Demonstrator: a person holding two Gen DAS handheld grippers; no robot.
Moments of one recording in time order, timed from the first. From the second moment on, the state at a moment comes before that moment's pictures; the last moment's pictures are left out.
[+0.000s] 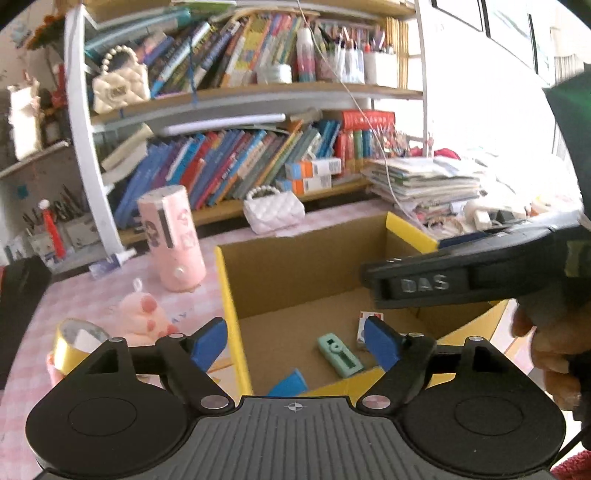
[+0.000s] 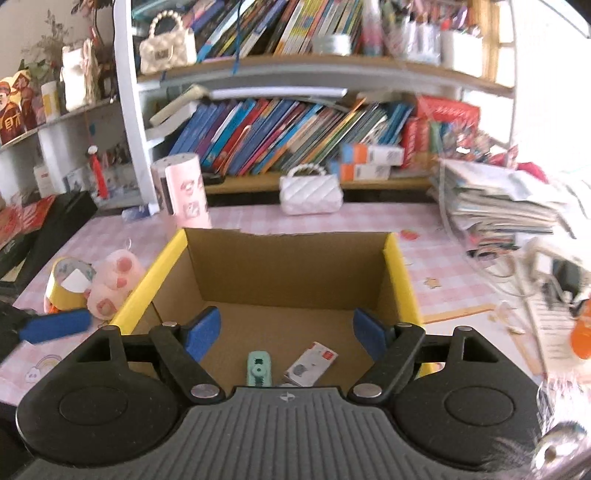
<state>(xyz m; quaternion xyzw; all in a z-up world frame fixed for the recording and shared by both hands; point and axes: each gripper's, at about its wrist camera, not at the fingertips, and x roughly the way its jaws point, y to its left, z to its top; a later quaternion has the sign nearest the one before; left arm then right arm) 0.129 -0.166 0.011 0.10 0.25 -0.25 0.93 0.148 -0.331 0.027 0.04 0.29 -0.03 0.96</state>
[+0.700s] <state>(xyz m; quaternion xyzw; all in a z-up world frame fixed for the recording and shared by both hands) 0.068 -0.081 -0.009 0.06 0.32 -0.24 0.91 0.032 -0.287 -0.004 0.08 0.36 -0.14 0.92</state>
